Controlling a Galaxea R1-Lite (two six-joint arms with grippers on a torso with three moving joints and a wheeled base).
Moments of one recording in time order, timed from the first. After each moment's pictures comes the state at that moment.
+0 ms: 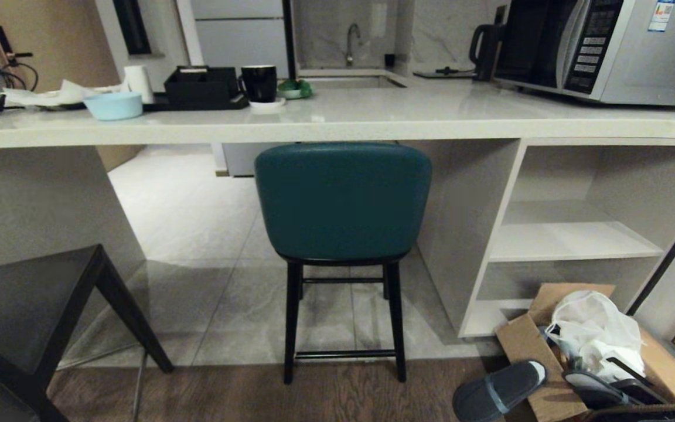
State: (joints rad) left arm 0.00 0.00 -0.01 0.02 0.01 -0.01; right arm 0.00 0.00 0.00 0.01 0.00 0.00
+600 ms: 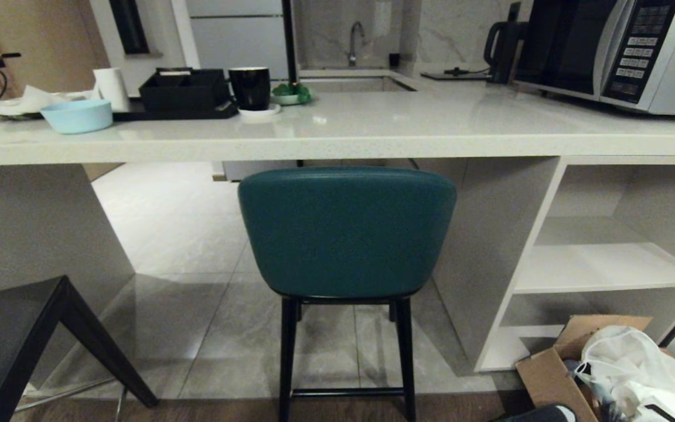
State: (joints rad) left arm 0.00 0.00 -0.01 0.02 0.01 -0.01; right arm 0.00 0.00 0.00 0.01 0.00 0.00
